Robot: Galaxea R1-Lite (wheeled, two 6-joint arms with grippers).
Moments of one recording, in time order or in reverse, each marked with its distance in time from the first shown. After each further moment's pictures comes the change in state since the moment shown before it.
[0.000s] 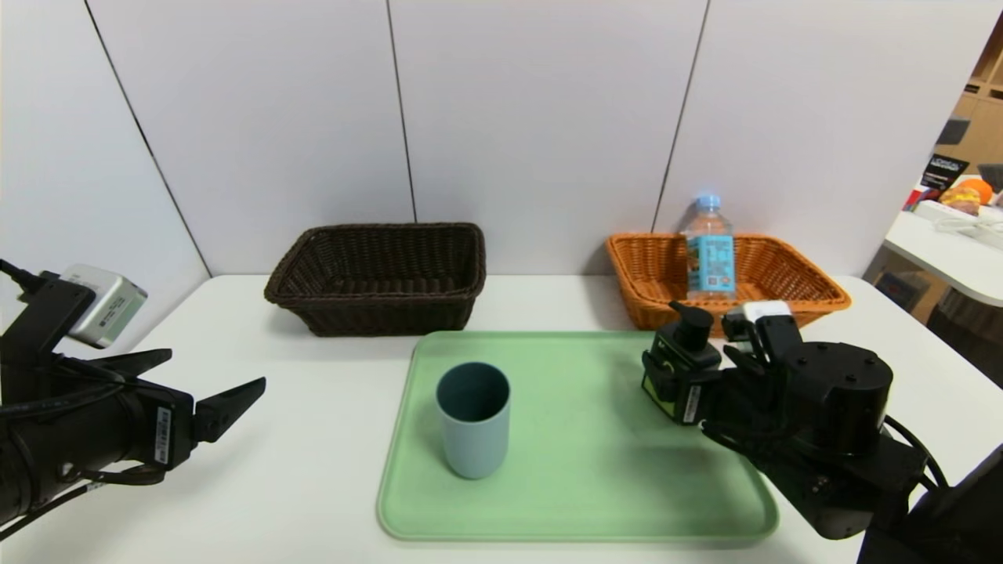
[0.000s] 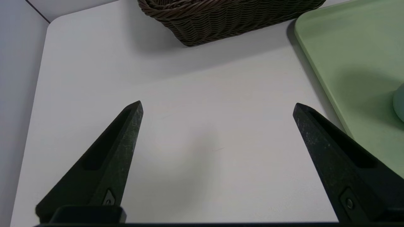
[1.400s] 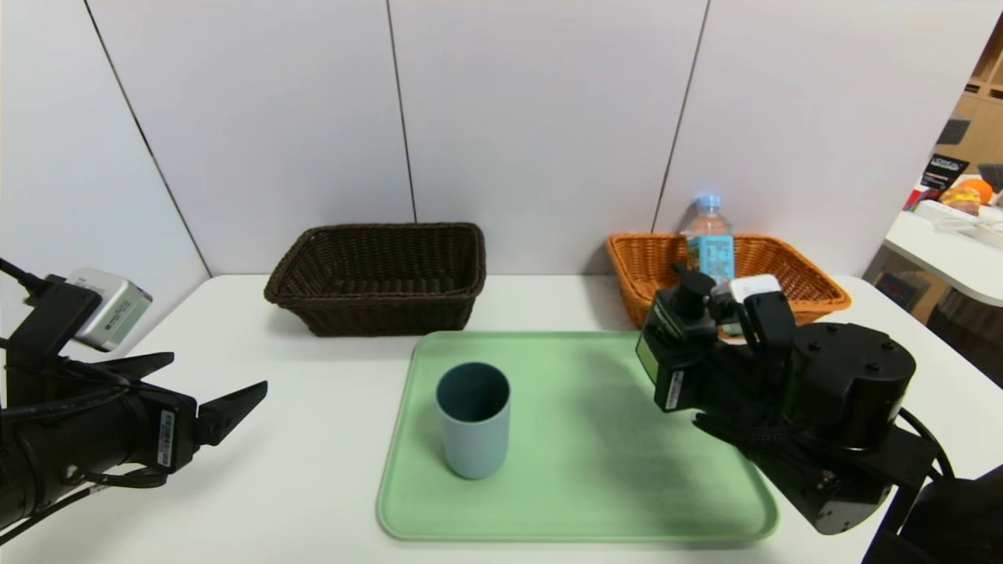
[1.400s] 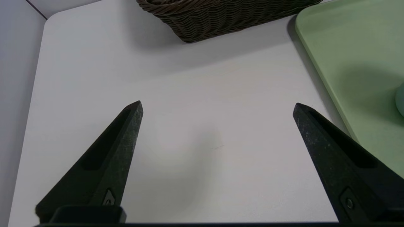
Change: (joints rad) left arm -0.005 0.005 0.006 0.002 0.005 0.000; right arm 0.096 -0.093 -0.084 0.066 -0.001 -0.076
